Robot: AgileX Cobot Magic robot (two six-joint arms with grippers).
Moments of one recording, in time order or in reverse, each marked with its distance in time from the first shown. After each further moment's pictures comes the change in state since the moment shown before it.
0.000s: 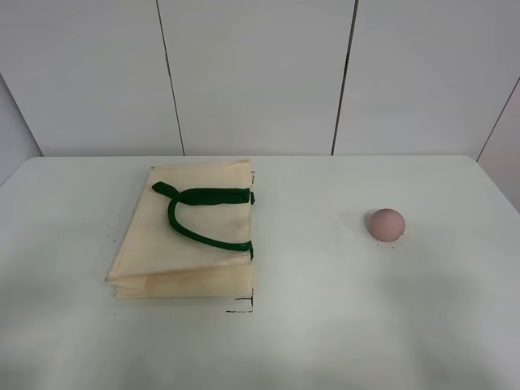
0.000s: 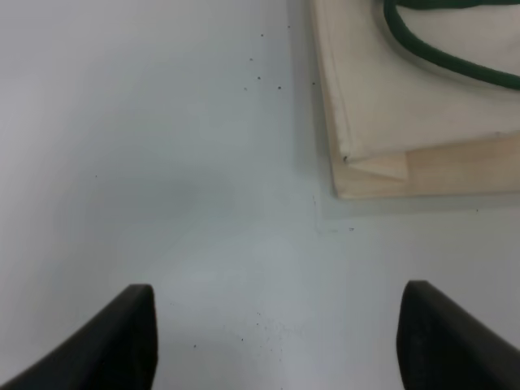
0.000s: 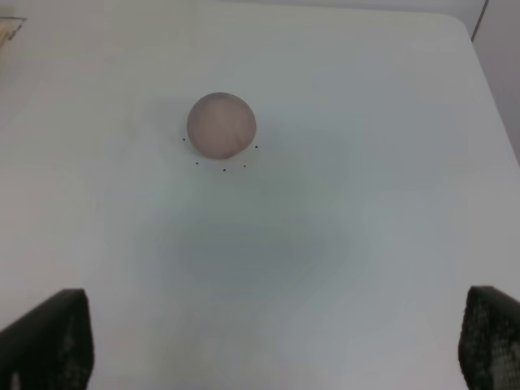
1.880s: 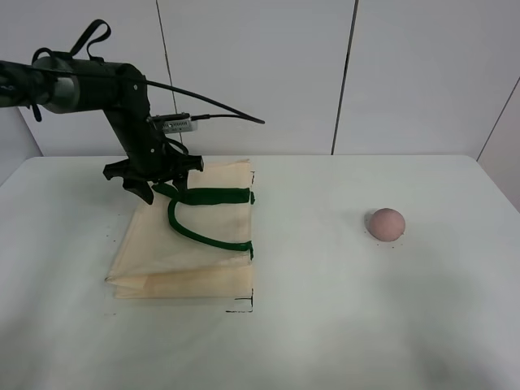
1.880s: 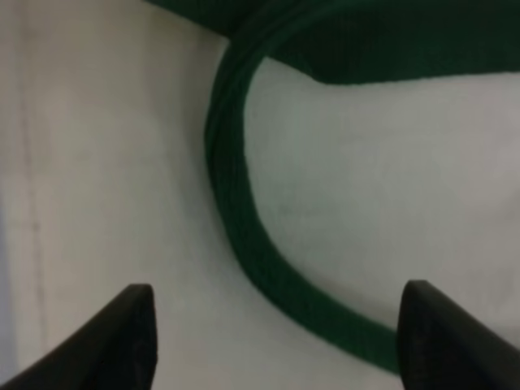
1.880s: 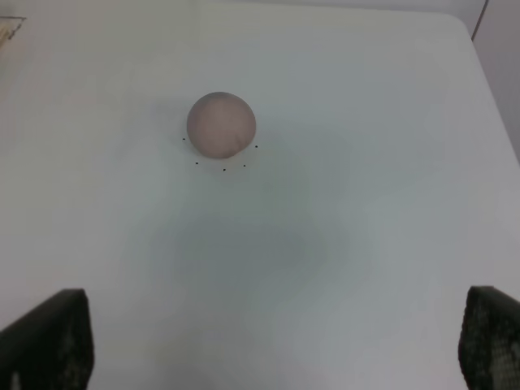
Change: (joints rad) left arm -0.283 2.103 -1.151 -0.034 -0.169 -0.354; right arm 0.000 0.000 0.000 0.000 0.000 0.000
